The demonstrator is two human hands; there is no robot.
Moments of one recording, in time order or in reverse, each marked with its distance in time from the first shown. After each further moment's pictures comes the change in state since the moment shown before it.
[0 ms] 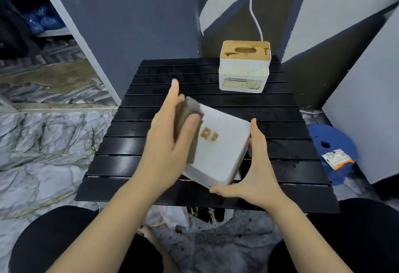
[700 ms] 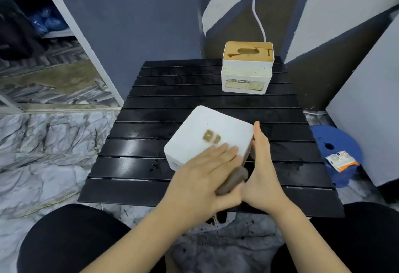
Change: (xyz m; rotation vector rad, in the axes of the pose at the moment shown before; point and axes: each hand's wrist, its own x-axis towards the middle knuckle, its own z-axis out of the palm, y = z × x) left_hand -0.042 -0.019 0.046 0.336 -0.219 0.463; right_hand 0.002 0.015 0.002 0.014 0.016 -0.044
